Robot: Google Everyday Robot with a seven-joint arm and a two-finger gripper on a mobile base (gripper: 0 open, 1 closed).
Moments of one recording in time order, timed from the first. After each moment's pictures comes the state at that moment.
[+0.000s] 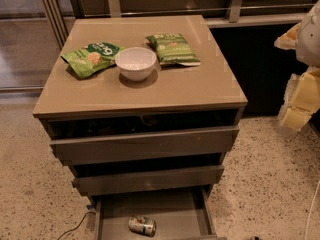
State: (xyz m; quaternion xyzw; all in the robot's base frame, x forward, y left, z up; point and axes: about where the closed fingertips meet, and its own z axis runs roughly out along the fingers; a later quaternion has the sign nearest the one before) arm 0.438 -0.216 0.977 -0.60 0.78 -0.04 0.16
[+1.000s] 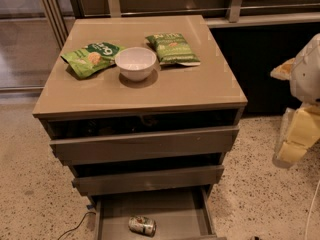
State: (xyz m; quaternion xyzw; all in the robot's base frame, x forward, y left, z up) arm 0.409 -0.212 0.933 -0.60 0.79 -0.01 0.14
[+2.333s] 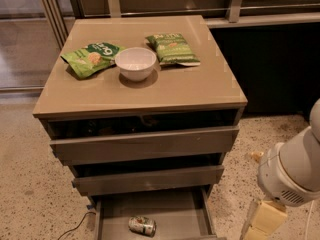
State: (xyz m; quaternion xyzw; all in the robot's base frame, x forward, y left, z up) arm 0.329 -0.185 0.773 -0.57 0.81 0.09 0.11
